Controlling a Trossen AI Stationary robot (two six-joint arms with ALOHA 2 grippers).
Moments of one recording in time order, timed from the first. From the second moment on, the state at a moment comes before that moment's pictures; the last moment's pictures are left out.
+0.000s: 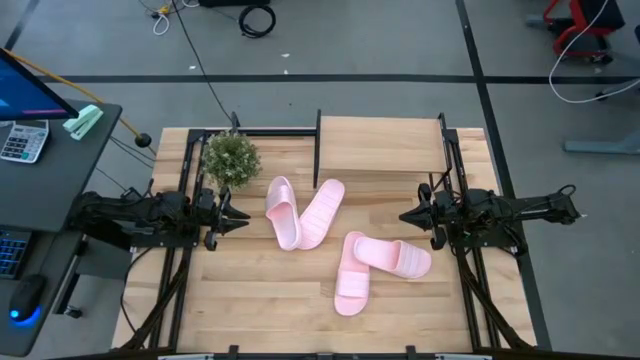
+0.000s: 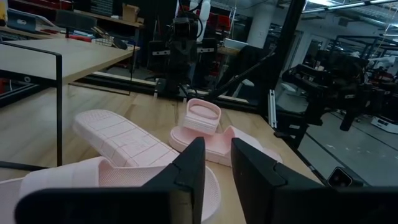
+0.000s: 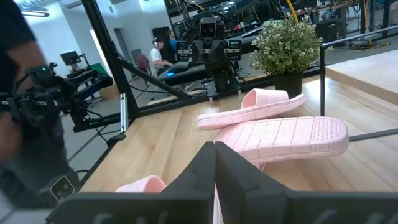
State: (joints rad) left arm -0.10 0.05 0.01 0.08 -0.03 -0.24; right arm 0.09 0.05 0.03 0.01 0.01 0.29
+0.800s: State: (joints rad) left arm -0.10 0.05 0.01 0.08 -0.03 -0.24; right arm 0.09 0.05 0.03 0.01 0.01 0.29
